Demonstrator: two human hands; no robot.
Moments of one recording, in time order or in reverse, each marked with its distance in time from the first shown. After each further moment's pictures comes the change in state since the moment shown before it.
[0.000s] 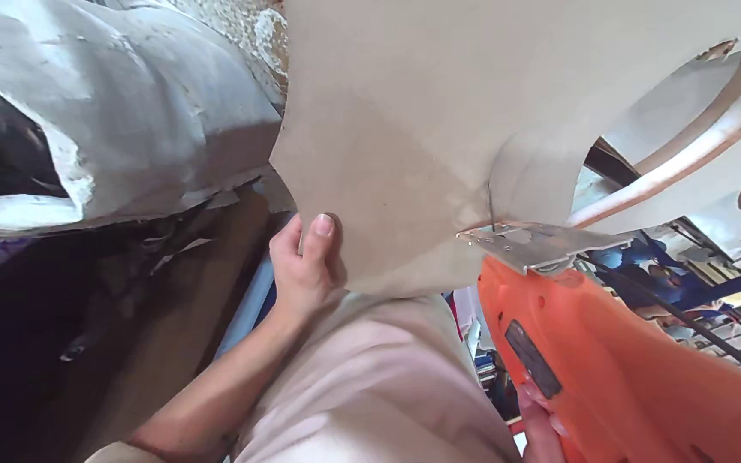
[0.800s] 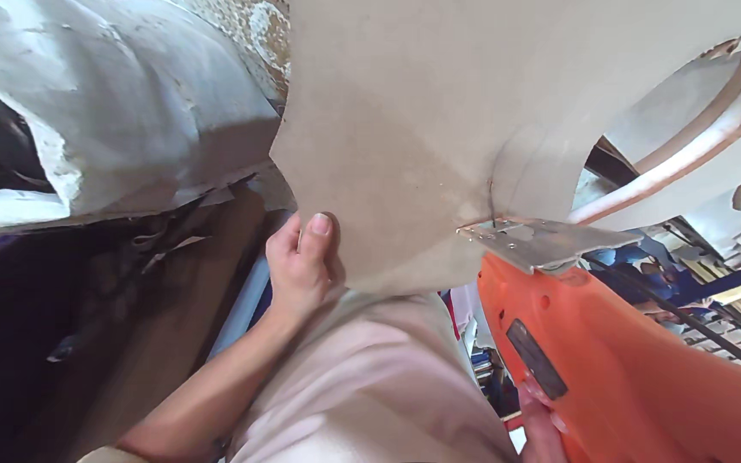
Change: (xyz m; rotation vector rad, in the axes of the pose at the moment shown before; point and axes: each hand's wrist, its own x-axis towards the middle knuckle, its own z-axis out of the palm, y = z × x) left_hand -0.002 -0.003 -0.003 -0.003 -0.012 0.004; right_hand 0.001 0.003 -0.001 -0.018 -0.029 -0.031
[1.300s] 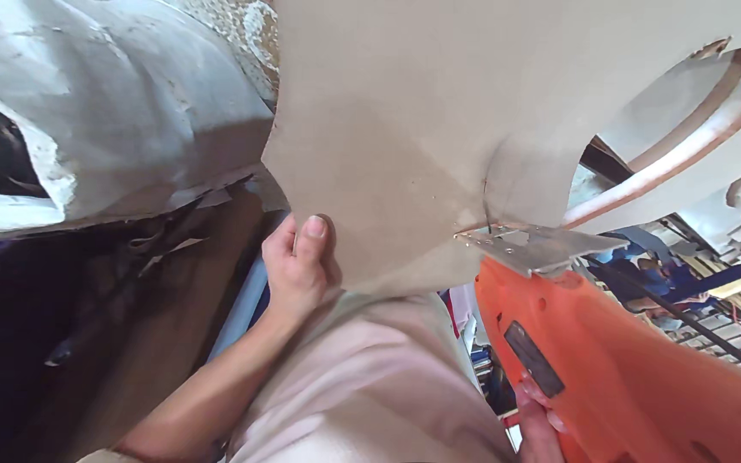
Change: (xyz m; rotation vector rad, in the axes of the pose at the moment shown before) left_hand 0.001 0.001 0.003 0.013 0.012 0.022; right_hand 0.004 -0.006 0.006 -0.015 0.012 -0.045
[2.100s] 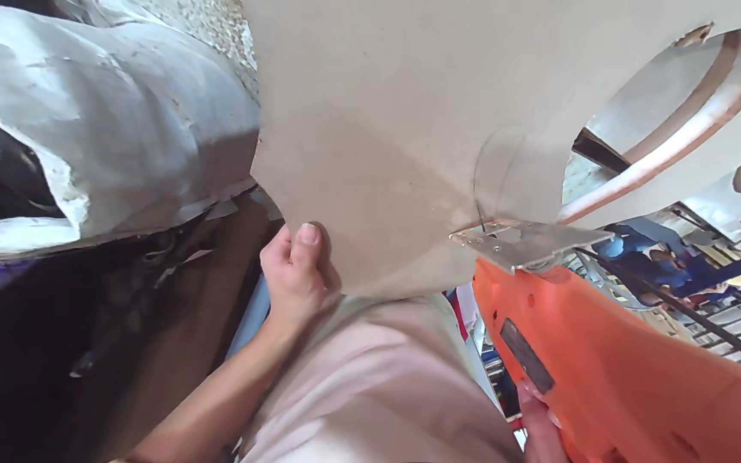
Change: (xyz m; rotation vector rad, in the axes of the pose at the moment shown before) left_hand 0.000 0.003 0.003 -0.002 0.005 -0.002; right_hand -0.003 0.001 -0.009 0.053 -0.011 0.089
